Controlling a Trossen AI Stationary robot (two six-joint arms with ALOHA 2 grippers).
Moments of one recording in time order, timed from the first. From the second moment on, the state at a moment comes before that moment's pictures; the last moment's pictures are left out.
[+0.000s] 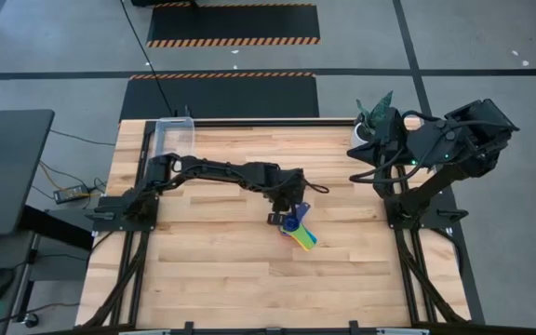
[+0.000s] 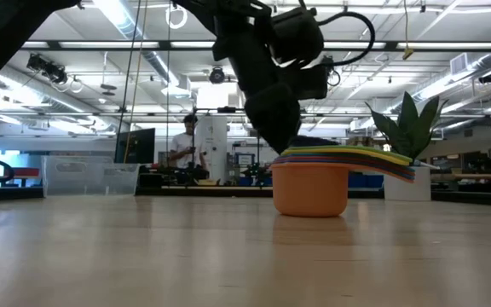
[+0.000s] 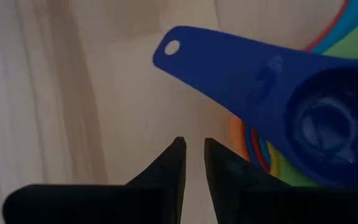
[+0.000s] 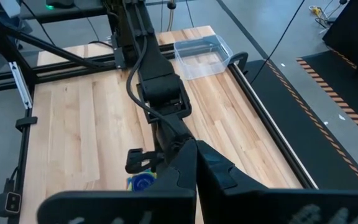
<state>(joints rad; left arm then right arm) 0.05 2.17 1.71 -0.62 0.06 0.25 0.40 1.44 2.28 -1.56 0.56 0.42</state>
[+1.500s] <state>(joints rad) -0.12 2.17 2.29 -1.25 0.10 0.27 0.43 1.44 2.28 -1.57 0.52 0.46</state>
